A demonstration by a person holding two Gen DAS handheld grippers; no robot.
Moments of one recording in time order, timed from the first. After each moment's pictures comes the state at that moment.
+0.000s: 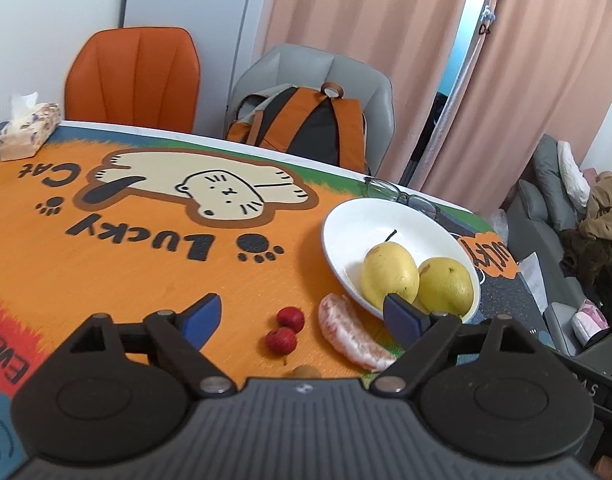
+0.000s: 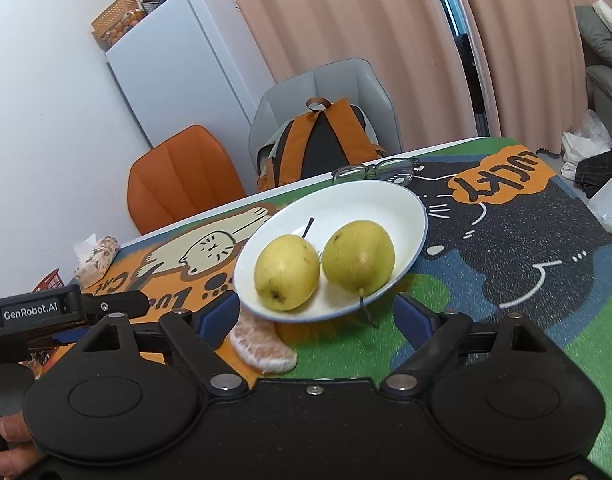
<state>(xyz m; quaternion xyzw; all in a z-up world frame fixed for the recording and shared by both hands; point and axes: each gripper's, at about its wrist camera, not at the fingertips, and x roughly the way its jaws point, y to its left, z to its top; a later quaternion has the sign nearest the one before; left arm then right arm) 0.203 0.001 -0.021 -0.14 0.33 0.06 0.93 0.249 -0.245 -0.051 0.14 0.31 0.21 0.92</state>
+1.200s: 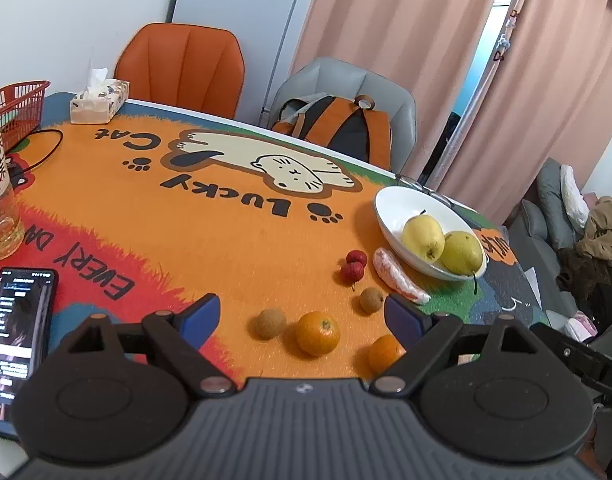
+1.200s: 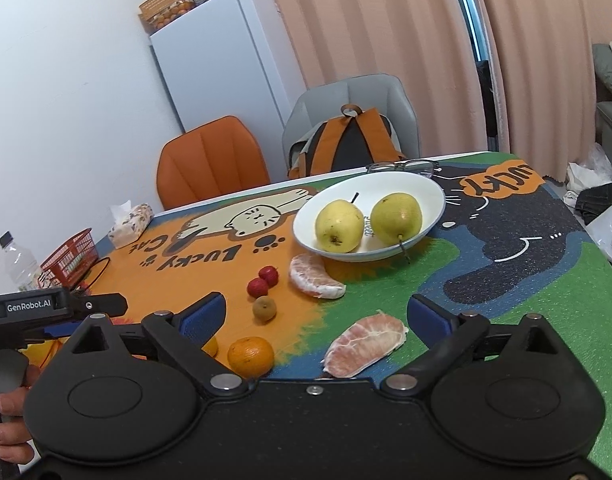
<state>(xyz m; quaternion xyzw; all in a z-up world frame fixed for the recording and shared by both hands) 0.085 0.052 -0.020 -0.17 0.32 0.07 0.93 0.146 -0.234 -0.027 0.09 0.29 0.23 0.93</state>
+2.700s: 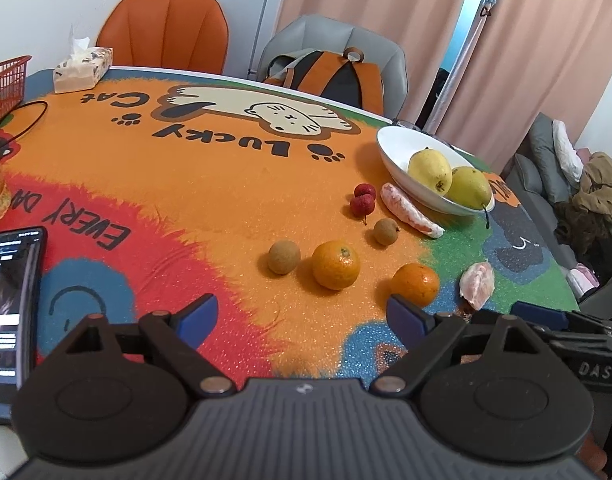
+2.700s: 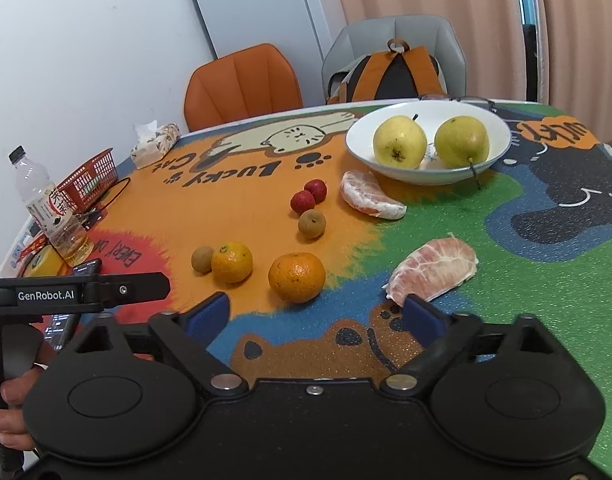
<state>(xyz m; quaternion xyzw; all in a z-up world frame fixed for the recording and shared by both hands) 0.078 0.054 -0.062 -0.15 0.36 0.04 0.92 0.139 -0.182 -0.059 0.04 0.36 0.28 0.89</state>
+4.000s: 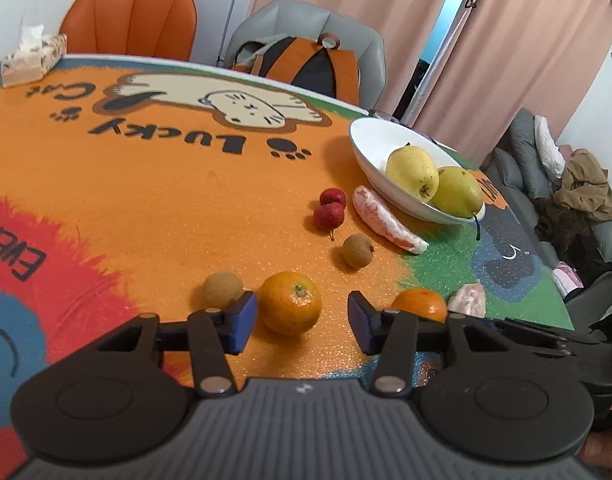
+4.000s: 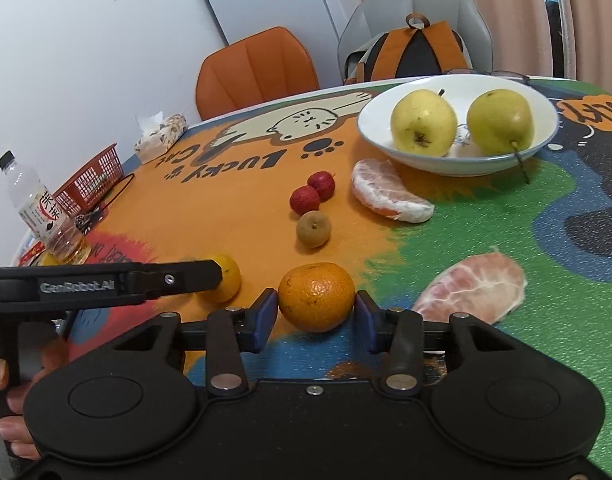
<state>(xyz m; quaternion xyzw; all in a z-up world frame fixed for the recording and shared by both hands) 0.138 0.040 -0.083 -0.17 0.37 0.00 0.91 0.188 -0.169 -0.085 0.06 0.38 0.31 0.87</state>
